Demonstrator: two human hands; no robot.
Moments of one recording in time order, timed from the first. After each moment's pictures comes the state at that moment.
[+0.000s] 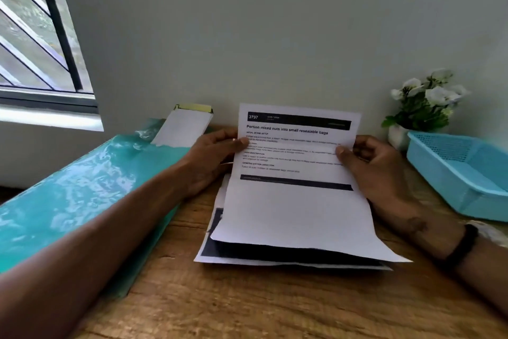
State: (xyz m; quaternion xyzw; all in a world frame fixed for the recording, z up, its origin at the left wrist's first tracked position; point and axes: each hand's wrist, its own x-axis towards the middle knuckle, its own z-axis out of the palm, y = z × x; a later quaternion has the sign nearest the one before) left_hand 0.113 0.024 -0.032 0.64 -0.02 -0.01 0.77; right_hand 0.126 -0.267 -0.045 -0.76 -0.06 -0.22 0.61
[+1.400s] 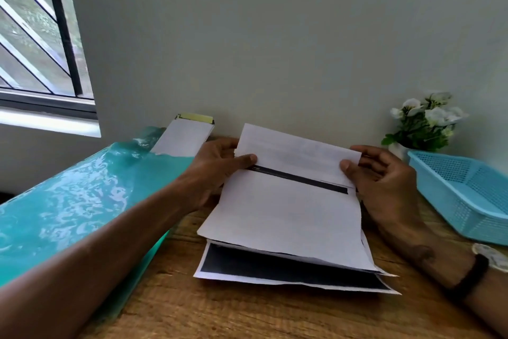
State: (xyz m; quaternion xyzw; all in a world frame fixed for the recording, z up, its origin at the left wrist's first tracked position) left_hand 0.106 0.015 -0.031 0.68 -0.03 0.06 0.73; right_hand 0.119 -0.271 -0.043 -0.76 -0.07 -0.29 0.58
